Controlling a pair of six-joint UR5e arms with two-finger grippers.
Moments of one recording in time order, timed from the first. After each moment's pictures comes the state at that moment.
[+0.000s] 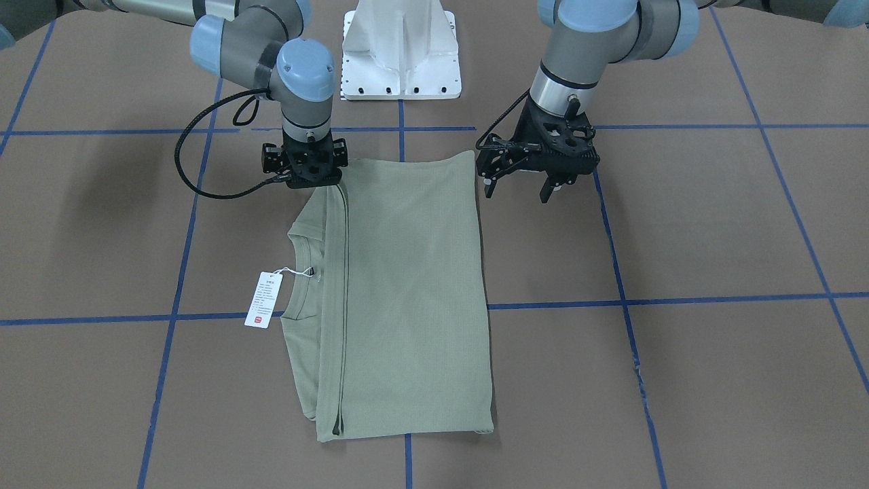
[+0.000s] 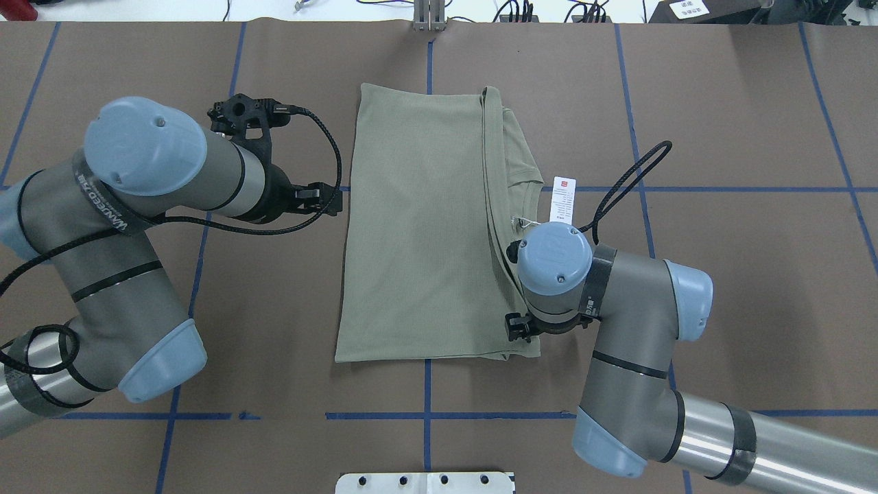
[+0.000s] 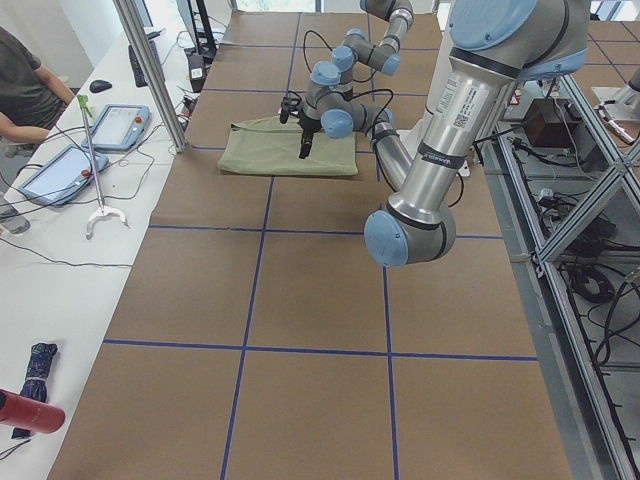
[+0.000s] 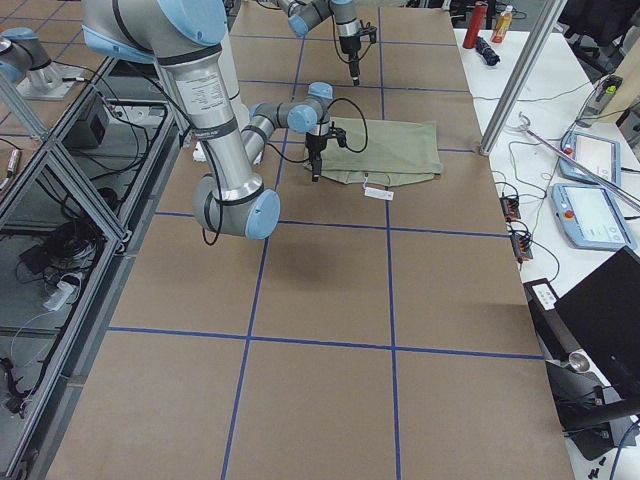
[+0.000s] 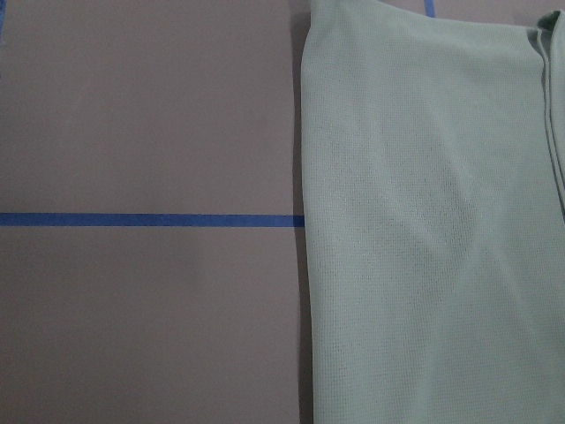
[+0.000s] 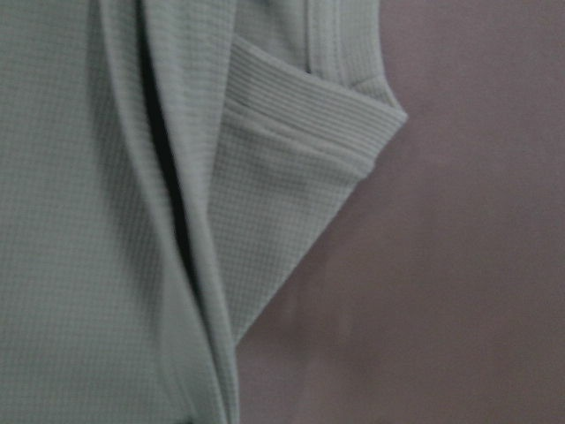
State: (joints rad) left arm -0.64 -2.05 -1.92 -1.71 -1.83 -1.17; right arm 0.42 -1.10 1.80 -1.79 1.84 1.01
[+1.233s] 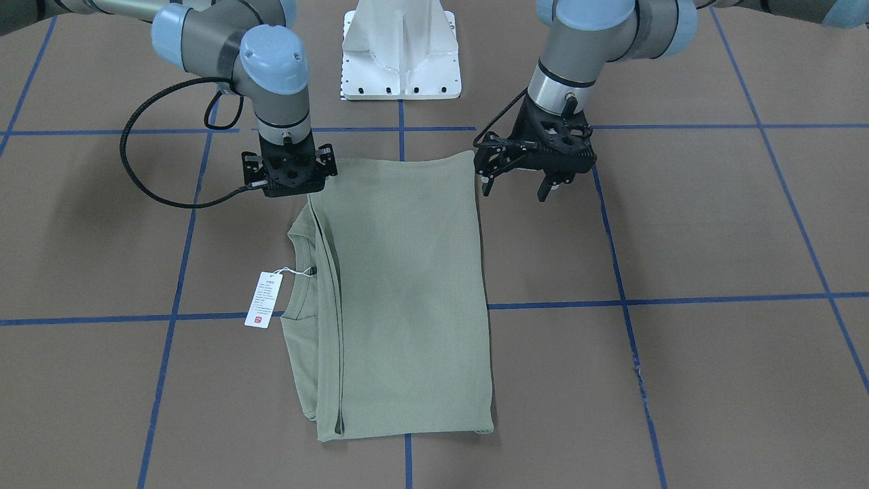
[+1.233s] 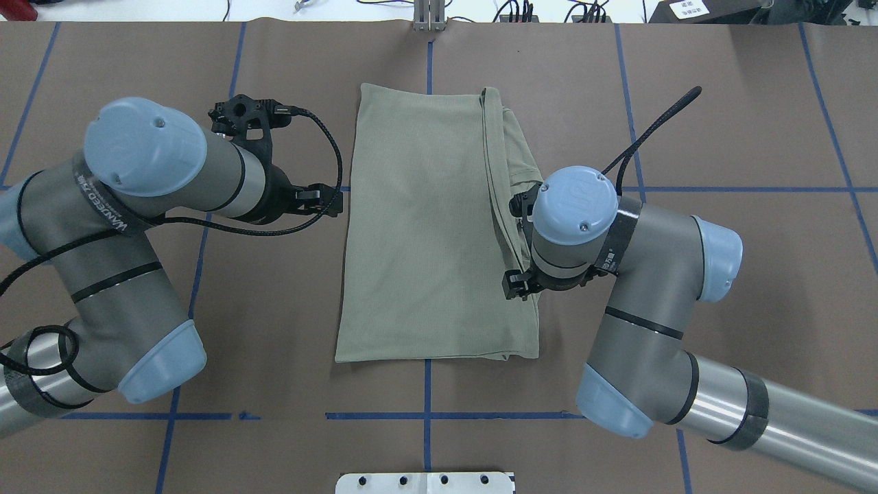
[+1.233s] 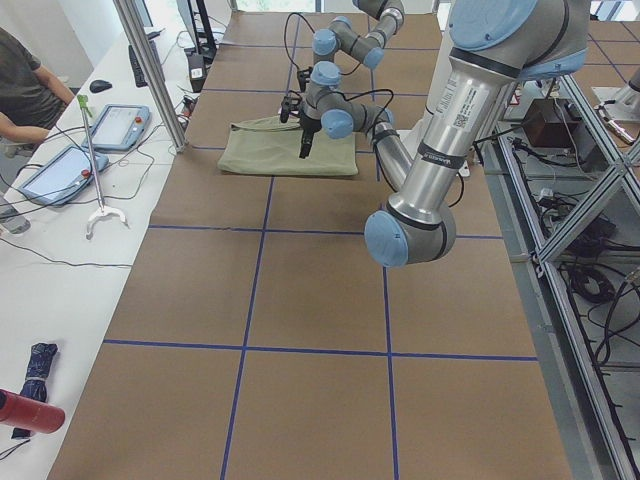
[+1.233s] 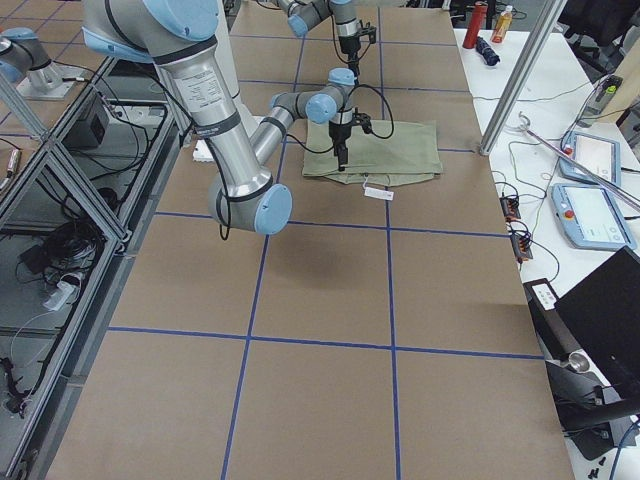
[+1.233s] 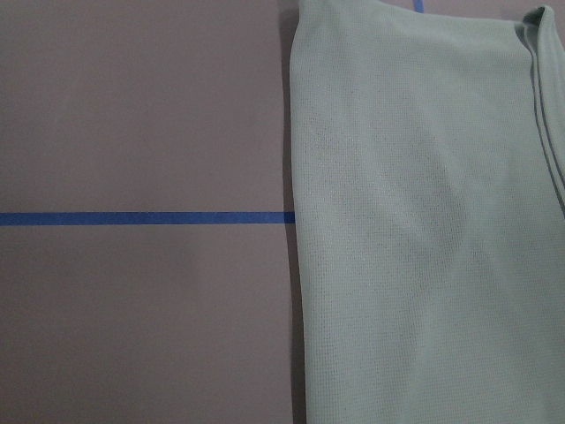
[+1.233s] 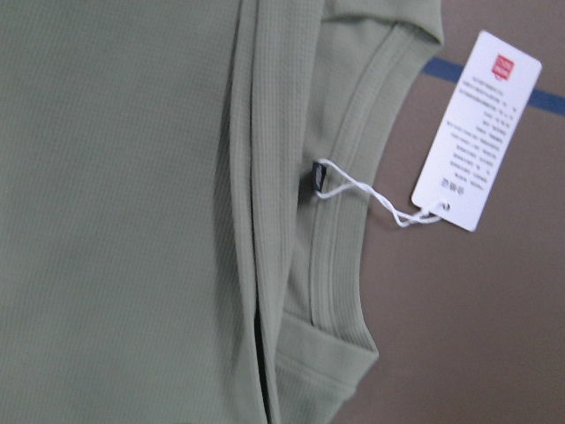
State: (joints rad) left arm -0.64 -2.05 -1.93 -1.72 -1.83 -1.16; right arm 0.55 -0.96 1.70 -1.74 1.85 0.89
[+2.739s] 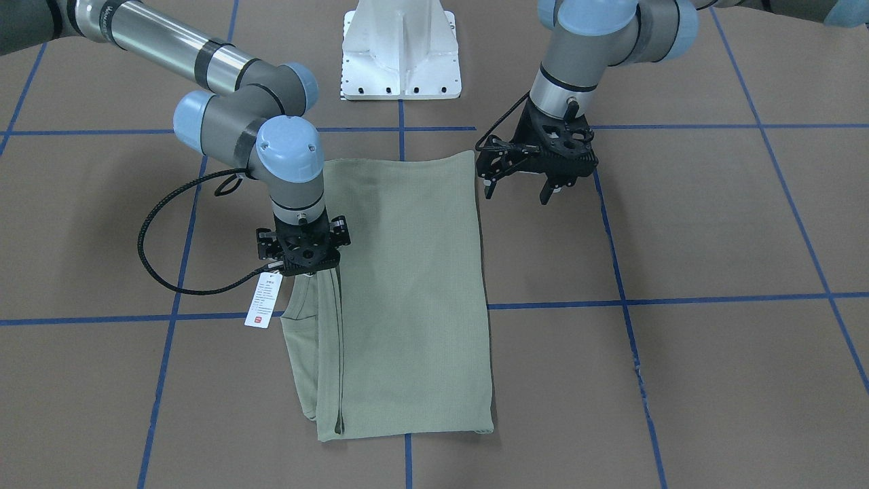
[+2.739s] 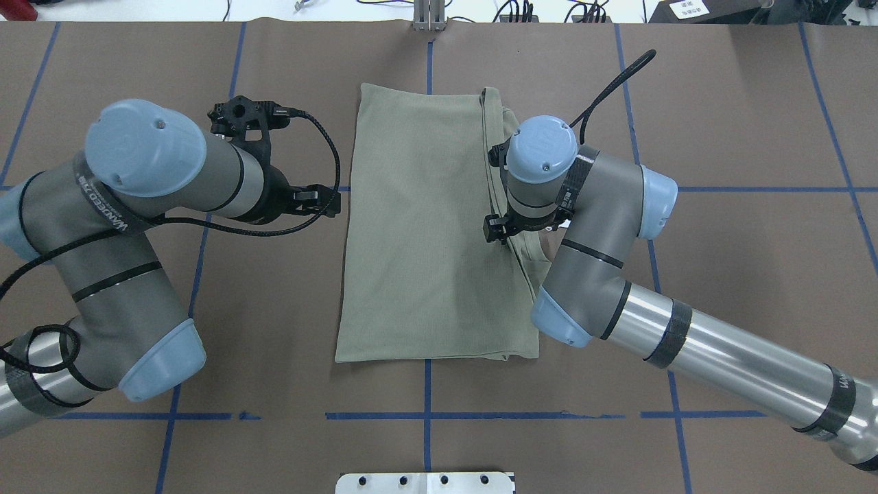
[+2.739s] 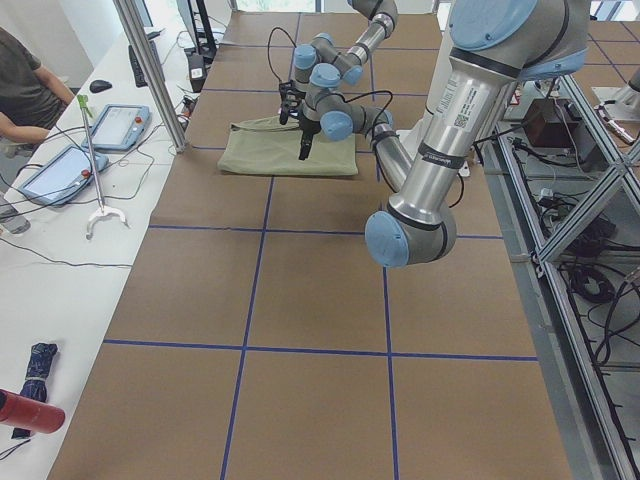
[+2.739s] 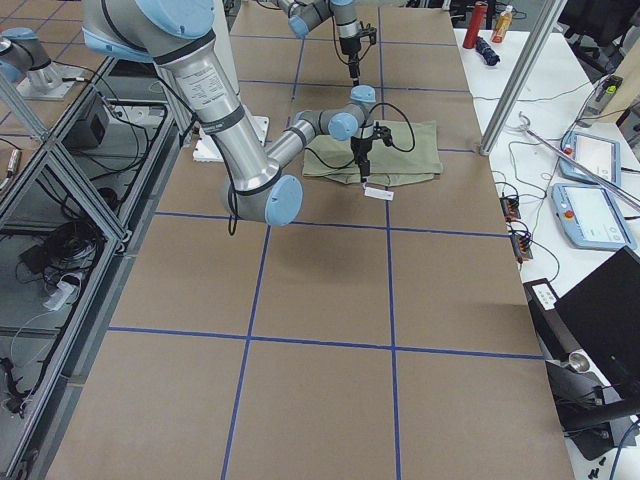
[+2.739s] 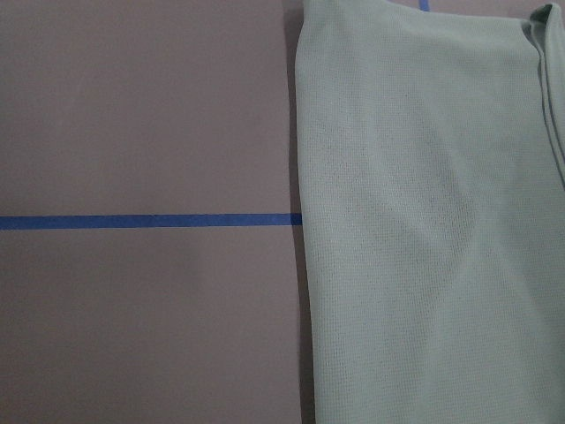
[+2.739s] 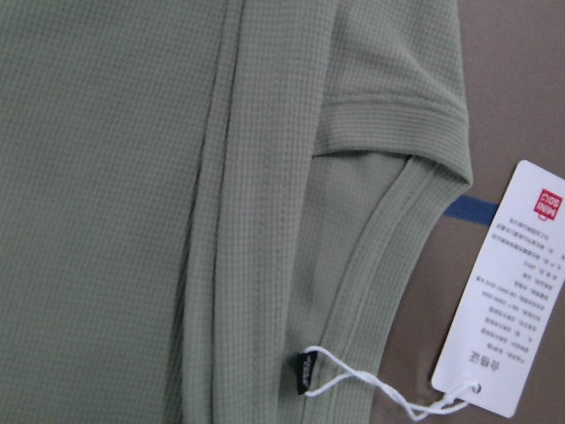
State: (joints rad) left arm -0.64 -2.05 -1.92 -1.72 -1.83 -1.15; right arm 0.60 -0.91 1.48 -1.55 1.86 0.86
